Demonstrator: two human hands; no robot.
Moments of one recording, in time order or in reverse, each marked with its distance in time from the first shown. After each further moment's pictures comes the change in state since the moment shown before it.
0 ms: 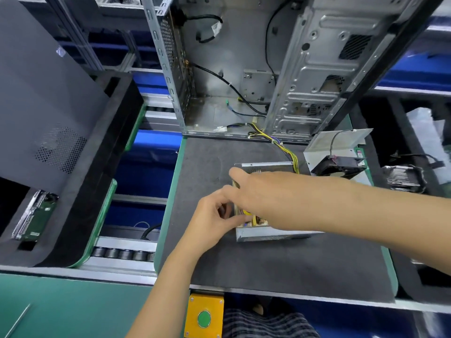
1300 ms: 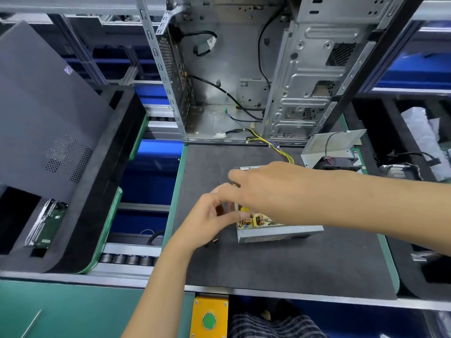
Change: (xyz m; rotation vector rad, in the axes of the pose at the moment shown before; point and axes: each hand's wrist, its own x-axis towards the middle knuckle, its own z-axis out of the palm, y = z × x) left_hand 0.002 0.018 -0.017 -0.058 -0.183 0.125; right_hand -0.016 0.007 -0.011 -0.079 0.116 -0.014
